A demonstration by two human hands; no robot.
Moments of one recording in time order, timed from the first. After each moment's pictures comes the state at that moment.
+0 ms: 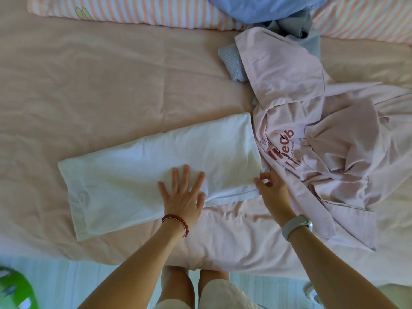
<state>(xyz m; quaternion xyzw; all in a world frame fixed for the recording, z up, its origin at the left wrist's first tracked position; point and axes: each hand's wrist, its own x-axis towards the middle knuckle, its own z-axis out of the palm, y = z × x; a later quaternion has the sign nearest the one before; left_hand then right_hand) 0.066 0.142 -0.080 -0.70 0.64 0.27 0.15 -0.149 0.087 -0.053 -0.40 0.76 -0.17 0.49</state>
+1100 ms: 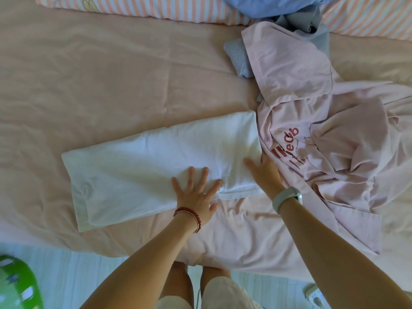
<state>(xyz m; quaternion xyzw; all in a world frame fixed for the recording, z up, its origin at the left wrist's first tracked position) 0.046 0.143 -0.085 -0.61 0.70 0.28 0.22 -0.121 0.044 -0.054 -0.44 0.76 -0.06 0.48</state>
